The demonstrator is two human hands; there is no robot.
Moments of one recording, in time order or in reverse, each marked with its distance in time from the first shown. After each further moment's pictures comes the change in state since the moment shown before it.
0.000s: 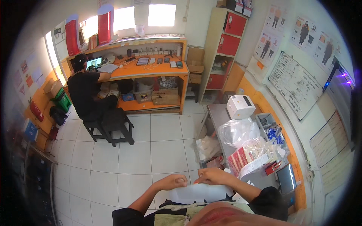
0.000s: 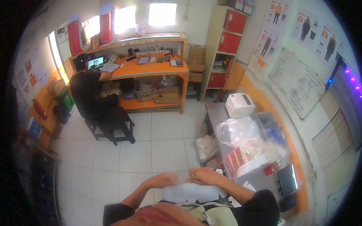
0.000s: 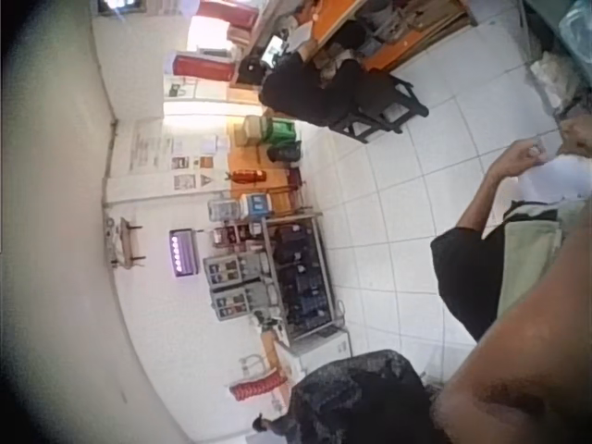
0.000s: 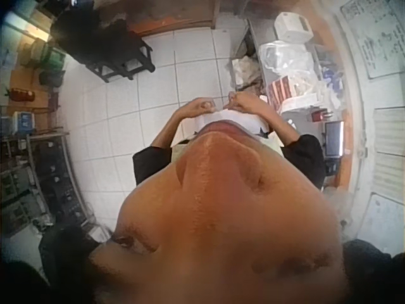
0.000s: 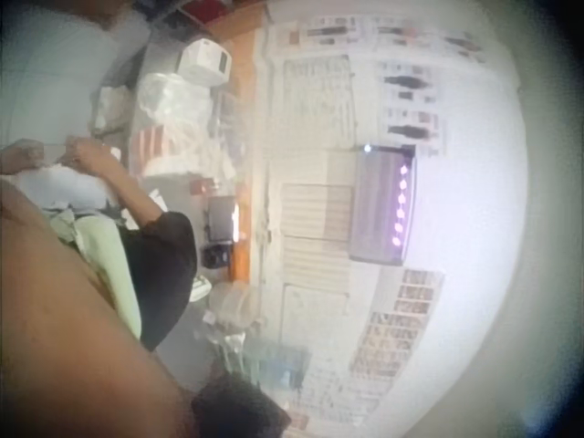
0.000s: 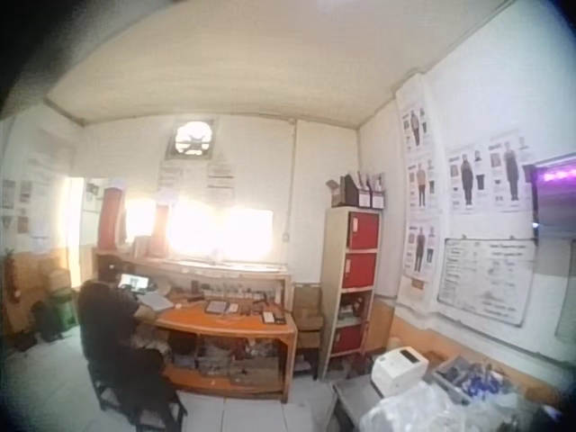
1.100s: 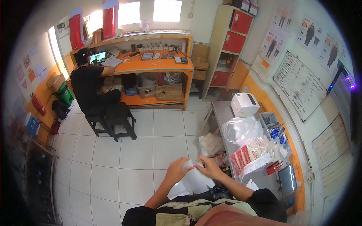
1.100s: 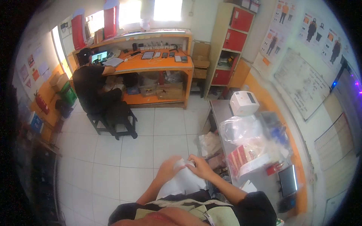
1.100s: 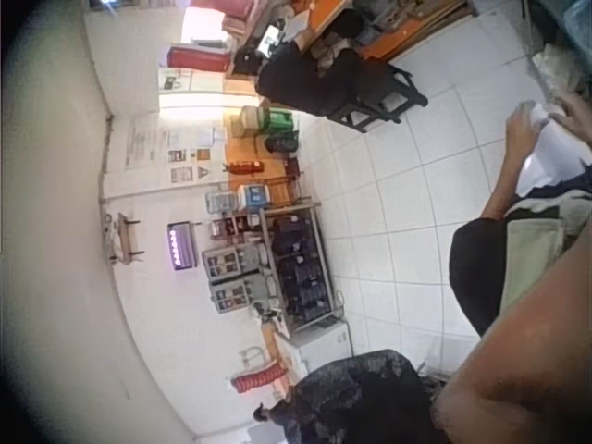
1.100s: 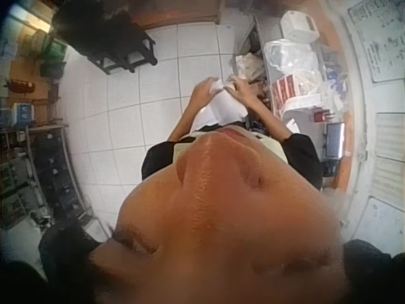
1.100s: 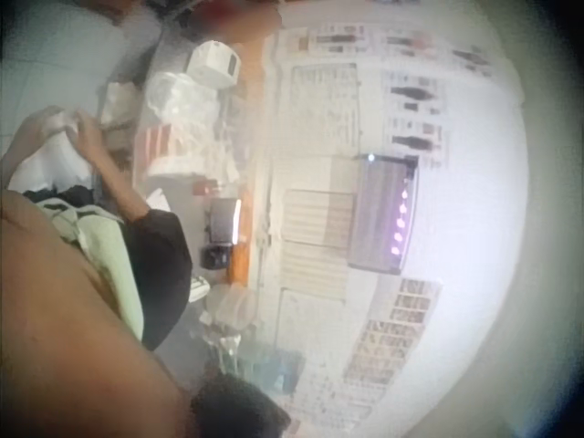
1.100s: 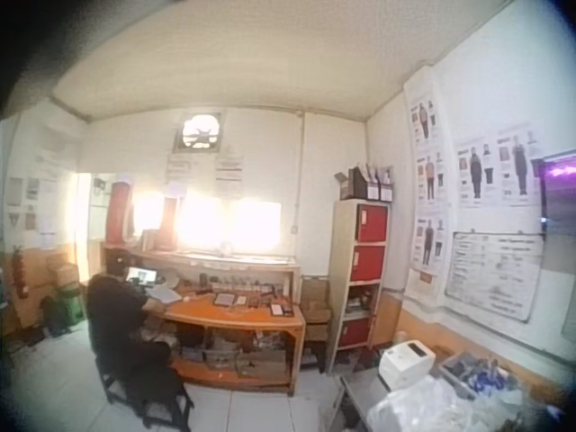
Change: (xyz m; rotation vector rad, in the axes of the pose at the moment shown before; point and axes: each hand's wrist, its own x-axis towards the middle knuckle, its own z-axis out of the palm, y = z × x) left_hand 0.042 0.003 0.020 0.669 0.909 0.149; right_hand 0.030 0.027 0.045 0.373 0.479 0.416
